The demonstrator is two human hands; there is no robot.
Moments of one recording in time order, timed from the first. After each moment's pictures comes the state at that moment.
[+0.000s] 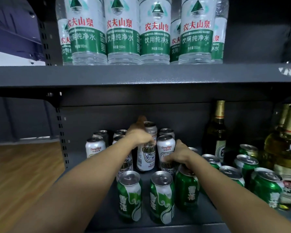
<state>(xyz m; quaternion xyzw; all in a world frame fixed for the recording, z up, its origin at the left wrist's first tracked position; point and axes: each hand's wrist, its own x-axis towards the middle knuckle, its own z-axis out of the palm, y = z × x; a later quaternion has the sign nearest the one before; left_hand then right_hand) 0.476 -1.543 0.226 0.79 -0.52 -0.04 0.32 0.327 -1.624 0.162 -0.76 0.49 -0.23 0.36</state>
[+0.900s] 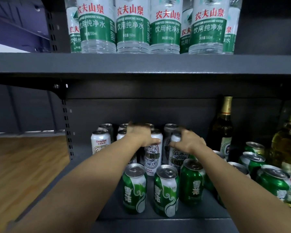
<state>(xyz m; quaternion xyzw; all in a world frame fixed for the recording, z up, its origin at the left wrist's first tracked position) 0.474 -1.531 0.217 0.82 -0.56 0.08 0.02 0.324 -1.624 0.183 -0.83 0.52 -0.18 0.10</state>
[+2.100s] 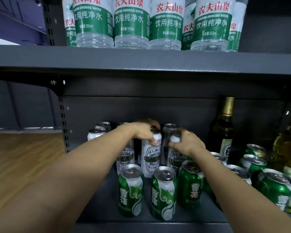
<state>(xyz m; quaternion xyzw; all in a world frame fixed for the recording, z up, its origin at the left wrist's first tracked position) 0.485 -1.540 0.234 0.76 -0.64 -0.09 0.07 0.324 -1.630 0.176 -0.83 0.49 -0.24 0.14</state>
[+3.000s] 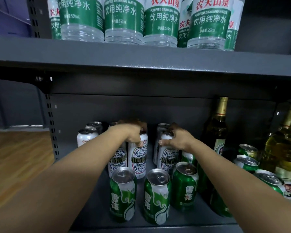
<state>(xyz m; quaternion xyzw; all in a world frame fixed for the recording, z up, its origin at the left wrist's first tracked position) 0.493 -1.544 0.228 0.80 -0.60 -0.04 0.00 0.326 -1.635 0.197 -0.86 0.45 -0.17 0.17</state>
